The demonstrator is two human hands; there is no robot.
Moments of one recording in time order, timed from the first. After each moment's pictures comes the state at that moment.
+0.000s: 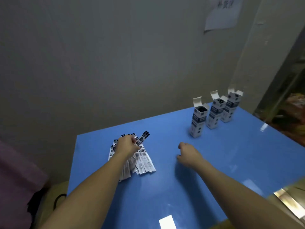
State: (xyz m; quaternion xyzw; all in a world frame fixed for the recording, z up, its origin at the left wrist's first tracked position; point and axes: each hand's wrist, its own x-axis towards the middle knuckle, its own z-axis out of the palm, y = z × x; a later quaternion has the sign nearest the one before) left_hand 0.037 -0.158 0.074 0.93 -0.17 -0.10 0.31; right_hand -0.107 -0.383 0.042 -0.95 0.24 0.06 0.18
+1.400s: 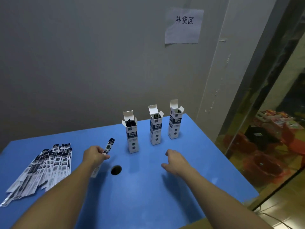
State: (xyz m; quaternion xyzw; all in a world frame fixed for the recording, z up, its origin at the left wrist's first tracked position) left_hand -0.049 -0.382 0.053 0.90 0.03 -0.10 0.41; right_hand -0.209 -0.669 0.053 -0.96 0.20 0.09 0.19
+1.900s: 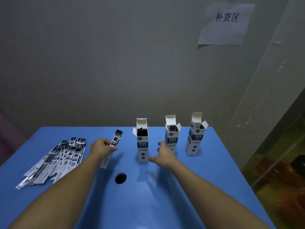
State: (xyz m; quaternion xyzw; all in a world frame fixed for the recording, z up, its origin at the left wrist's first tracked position) left_hand -0.010 -0.399 0.066 0.87 0.12 -0.06 0.47; right_hand -0.083 -0.660 0.061 -0.91 0.11 0.09 0.40
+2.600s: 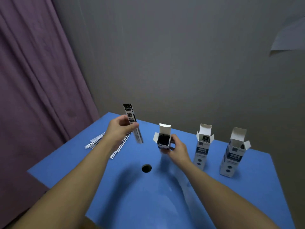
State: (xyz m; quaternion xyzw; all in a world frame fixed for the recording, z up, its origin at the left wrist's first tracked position) left_hand -0.128 -0.418 0.186 0.73 0.07 0.16 0.66; right_hand -0.067 -0.643 0.070 -0.81 -0.13 0.00 0.58
